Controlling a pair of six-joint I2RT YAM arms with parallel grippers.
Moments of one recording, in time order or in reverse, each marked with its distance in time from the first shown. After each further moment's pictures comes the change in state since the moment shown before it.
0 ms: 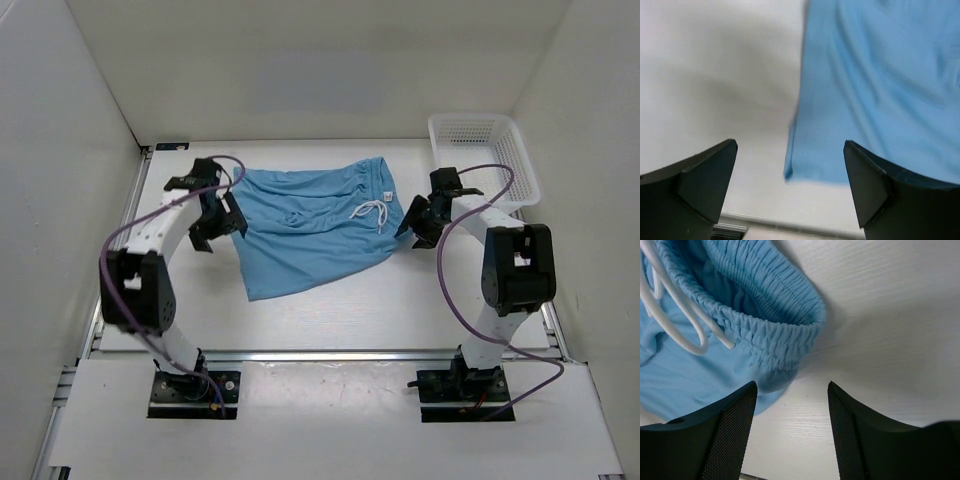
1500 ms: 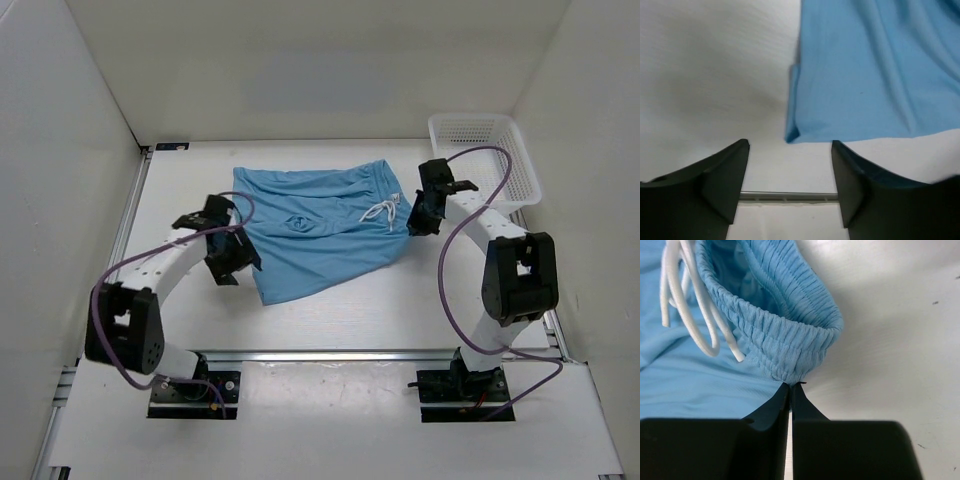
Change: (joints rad) left arm -0.063 -0.341 -0.420 0.132 0.171 -0.147; right arm 0.091 -0.071 0.075 -0.083 0.258 -0.078
